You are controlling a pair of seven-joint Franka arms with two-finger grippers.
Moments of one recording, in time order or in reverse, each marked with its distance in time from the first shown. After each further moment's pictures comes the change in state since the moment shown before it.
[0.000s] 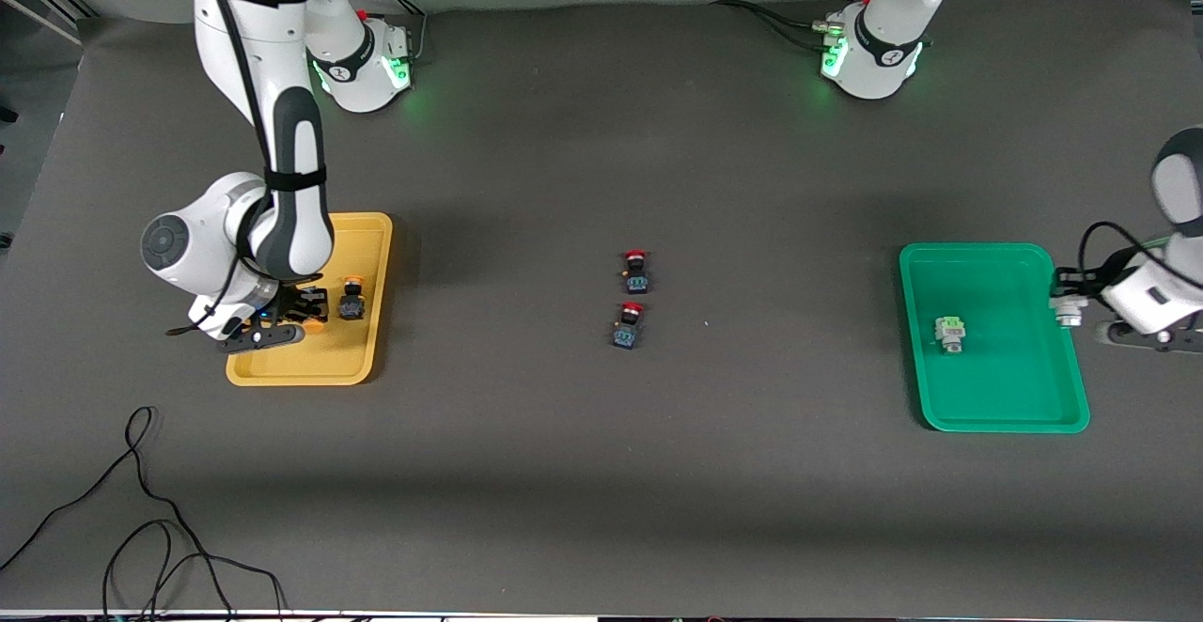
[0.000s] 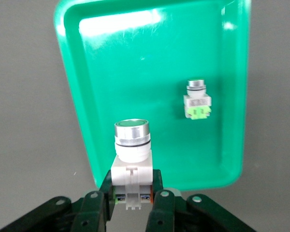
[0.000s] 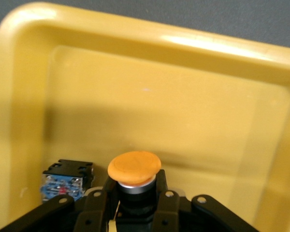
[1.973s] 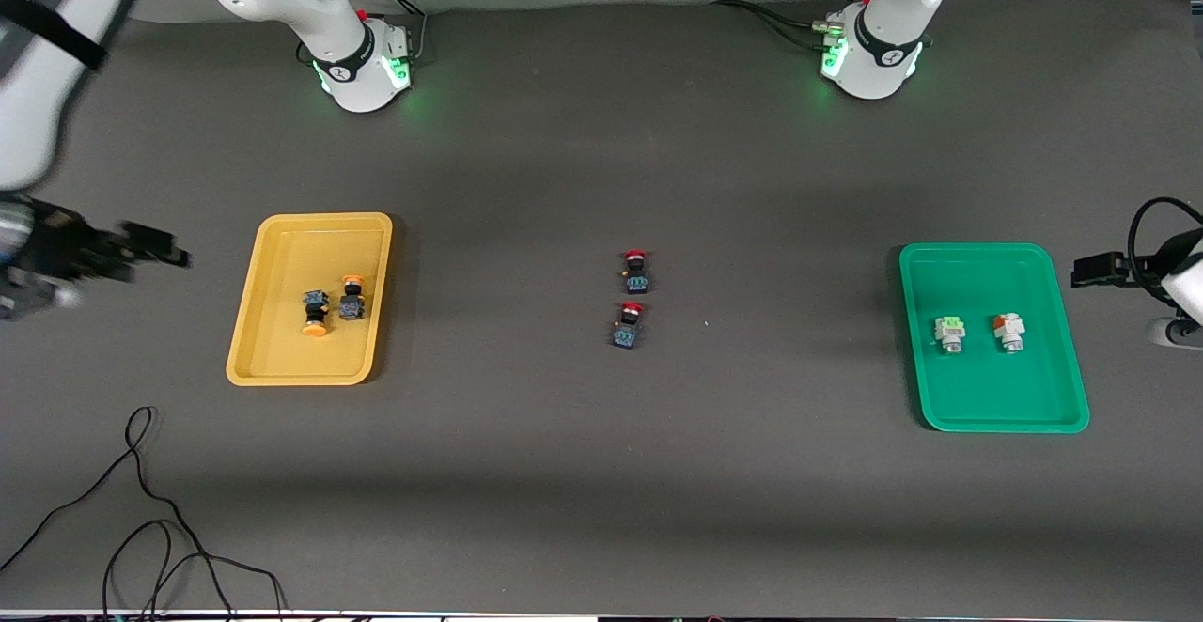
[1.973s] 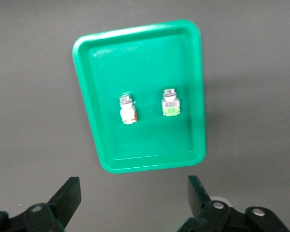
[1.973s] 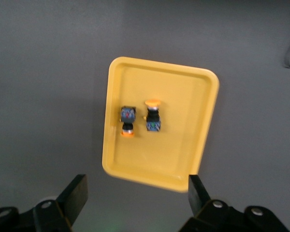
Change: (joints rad) left arm -0.081 -0.050 -0.039 0.362 -0.002 -0.400 -0.036; right arm 0.085 -0.097 -0.595 0.626 -0.237 -0.985 0.096
